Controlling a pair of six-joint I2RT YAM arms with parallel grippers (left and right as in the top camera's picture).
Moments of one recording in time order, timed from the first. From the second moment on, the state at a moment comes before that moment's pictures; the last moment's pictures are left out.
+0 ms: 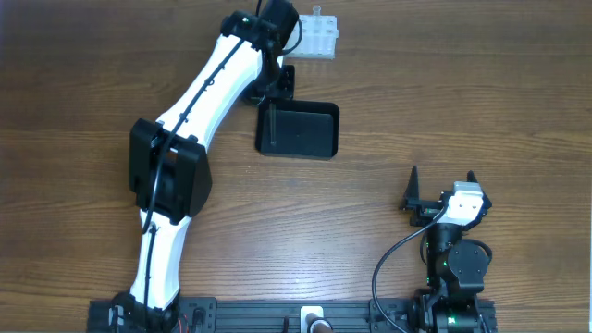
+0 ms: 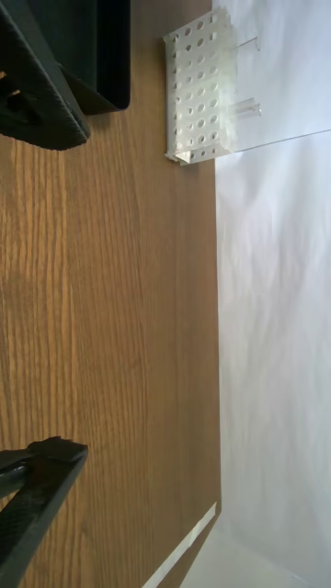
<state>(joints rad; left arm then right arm) -0.45 2.31 2.13 -1.25 0.04 -0.39 0.00 0.02 0.01 -0.07 0.11 -0.01</state>
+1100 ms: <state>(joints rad) -0.45 2.42 2.13 -1.18 0.04 -0.38 0.00 0.02 0.01 -0.07 0.11 -0.01</state>
